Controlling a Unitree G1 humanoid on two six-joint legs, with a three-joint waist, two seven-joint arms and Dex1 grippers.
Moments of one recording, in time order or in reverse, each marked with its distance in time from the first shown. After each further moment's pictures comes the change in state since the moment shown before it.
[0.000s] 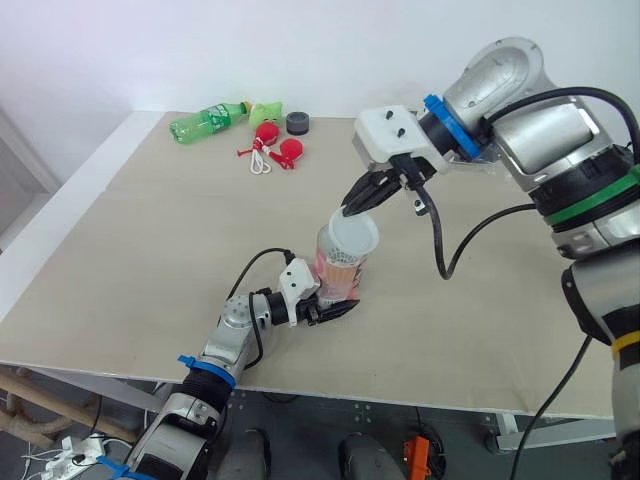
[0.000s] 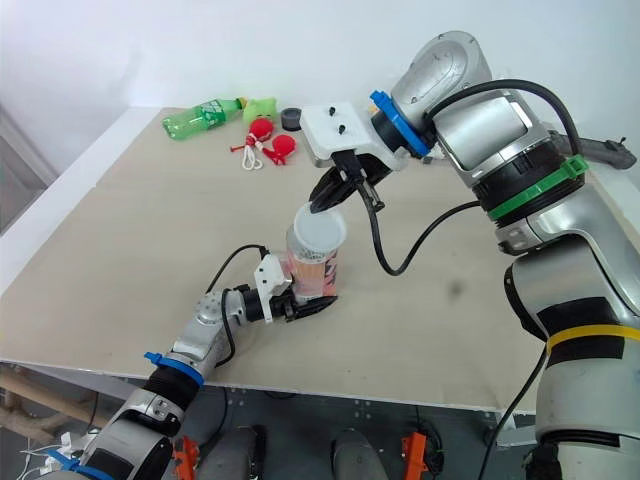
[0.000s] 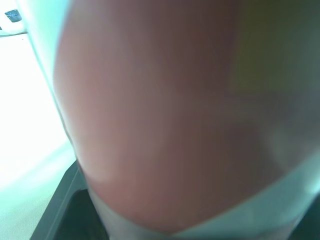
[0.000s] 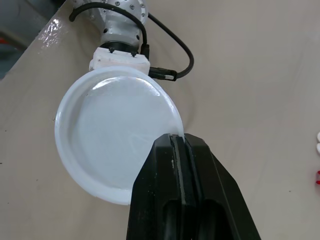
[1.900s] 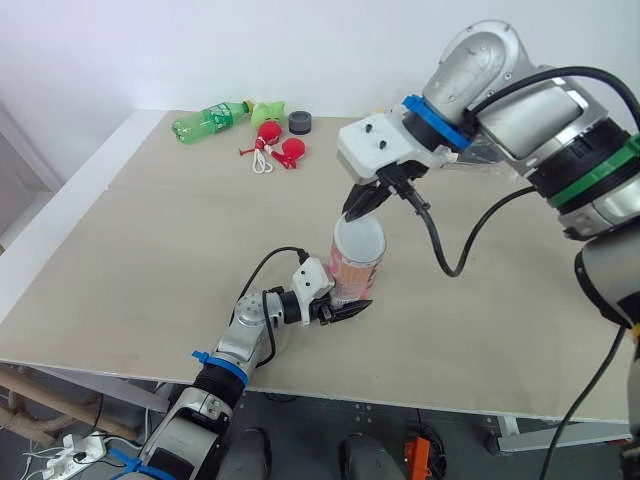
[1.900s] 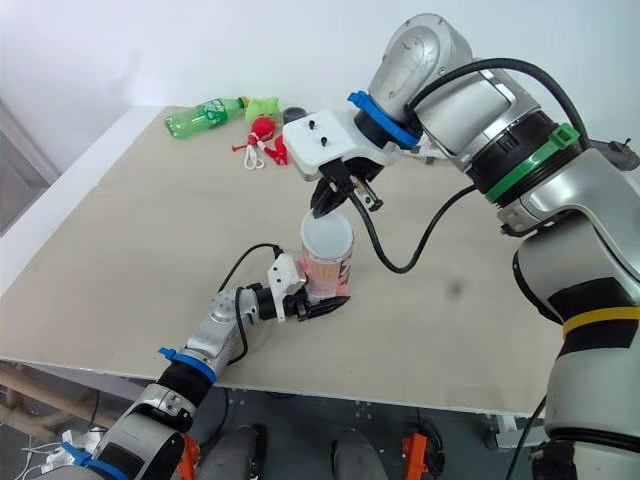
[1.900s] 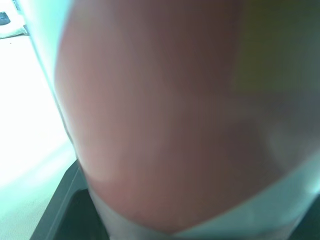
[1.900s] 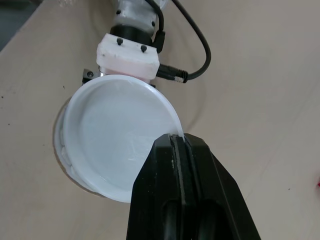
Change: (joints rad) left arm -0.038 -0.058 -0.014 0.051 0.033 -0.015 0.014; right arm -0.173 -0.031 0.246 0.034 0.079 -0.088 0.001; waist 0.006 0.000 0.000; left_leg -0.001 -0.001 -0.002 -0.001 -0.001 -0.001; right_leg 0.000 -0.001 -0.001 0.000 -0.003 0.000
